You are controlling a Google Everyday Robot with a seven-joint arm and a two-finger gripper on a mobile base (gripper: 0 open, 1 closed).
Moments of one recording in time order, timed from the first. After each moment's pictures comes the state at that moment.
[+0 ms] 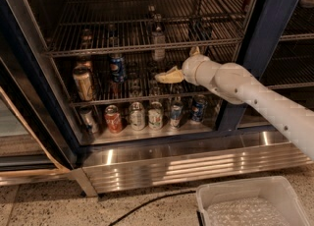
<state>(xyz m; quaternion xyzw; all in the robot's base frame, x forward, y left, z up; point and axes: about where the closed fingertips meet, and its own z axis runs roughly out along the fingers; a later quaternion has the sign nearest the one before) 0.766 -0.074 0.786 -0.35 0.69 0.10 0.62</state>
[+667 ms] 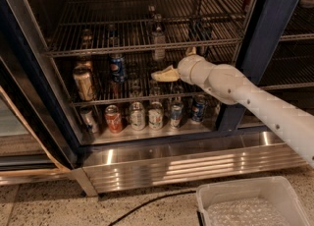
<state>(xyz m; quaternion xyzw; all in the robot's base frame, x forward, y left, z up) 0.777 -0.066 0.783 -0.34 0.69 0.10 0.63</state>
